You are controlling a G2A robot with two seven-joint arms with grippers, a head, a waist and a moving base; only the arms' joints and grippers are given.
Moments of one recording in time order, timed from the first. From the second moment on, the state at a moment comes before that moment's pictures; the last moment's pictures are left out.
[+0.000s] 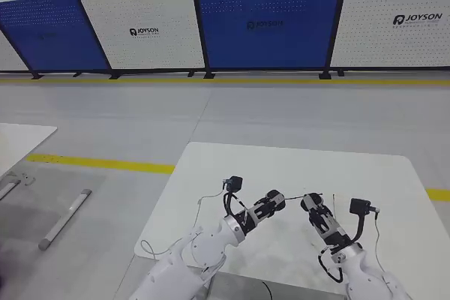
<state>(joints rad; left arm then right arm) 1.41 -1.23 -1.01 -1.72 0.10 -0.09 -0.18 -1.57 -1.25 1.24 -1.74 -0.47 -0.27 0.13</state>
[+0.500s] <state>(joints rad) 1.40 -1.23 -1.01 -1.72 0.10 -0.08 -0.20 -1.57 -1.25 1.24 -1.75 -0.47 -0.27 0.14</state>
